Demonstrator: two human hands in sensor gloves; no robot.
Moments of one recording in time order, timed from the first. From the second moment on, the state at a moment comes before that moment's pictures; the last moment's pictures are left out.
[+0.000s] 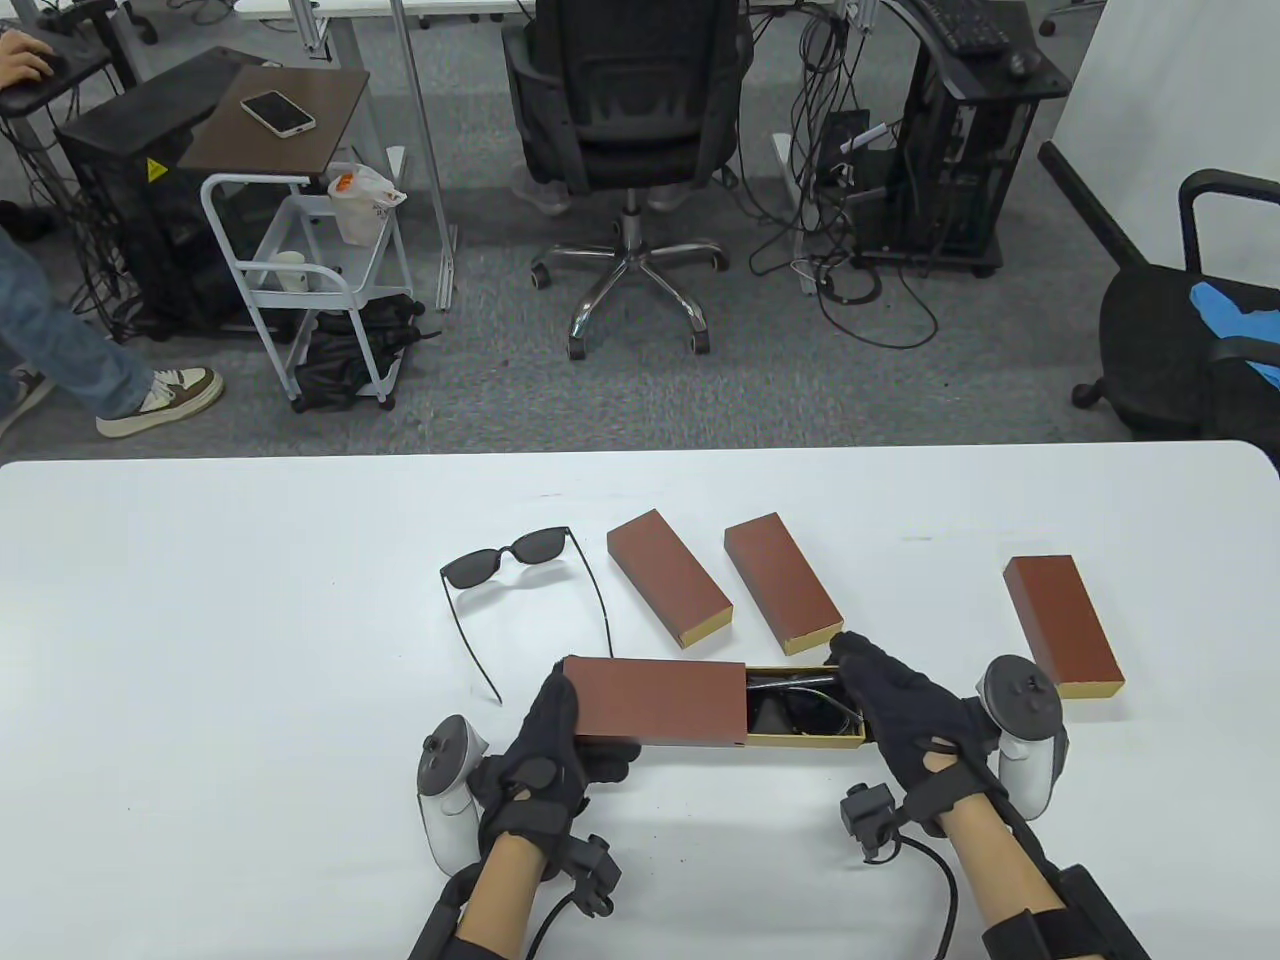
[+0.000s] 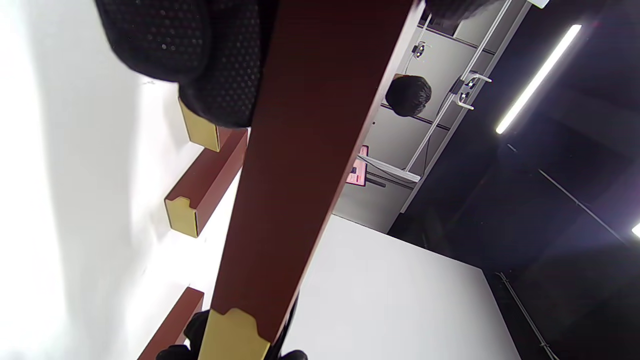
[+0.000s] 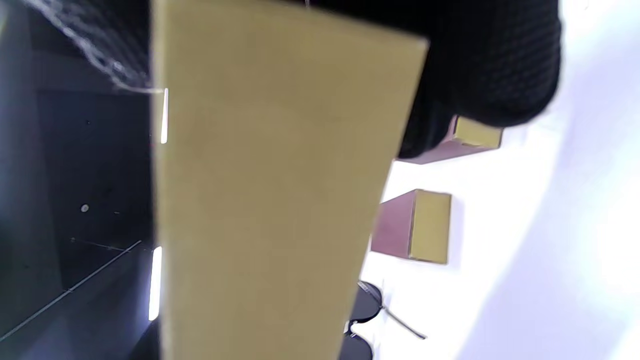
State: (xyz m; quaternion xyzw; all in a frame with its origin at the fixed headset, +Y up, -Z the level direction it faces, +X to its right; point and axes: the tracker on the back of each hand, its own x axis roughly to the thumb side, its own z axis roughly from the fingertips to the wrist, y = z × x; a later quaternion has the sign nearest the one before) left_hand -0.142 -0.774 -0.305 -0.15 -0.02 0.80 0.58; right_hand 0.240 -0.731 -0.331 -0.03 0.02 0.77 0.64
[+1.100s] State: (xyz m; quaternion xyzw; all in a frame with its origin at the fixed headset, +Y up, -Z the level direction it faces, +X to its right) left_hand -0.133 -0.779 -0.304 -0.18 -0.01 0.79 0.58; right_hand 0.228 -0.735 -0.318 0.06 0.01 0.75 0.66
